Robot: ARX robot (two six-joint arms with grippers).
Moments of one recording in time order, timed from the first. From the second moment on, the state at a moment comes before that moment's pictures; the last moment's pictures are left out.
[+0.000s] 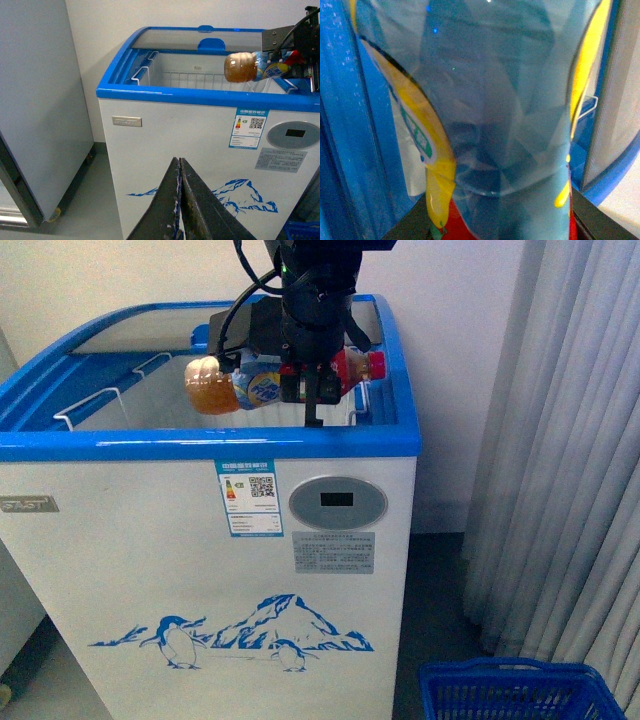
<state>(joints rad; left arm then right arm) 0.00 0.01 0.01 0.00 0.00 0.00 0.45 2.73 2.87 -0.81 0.31 -1.21</state>
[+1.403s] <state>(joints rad) 0.00 0.01 0.01 0.00 0.00 0.00 0.00 0.40 0.45 -0.05 0.00 0.01</state>
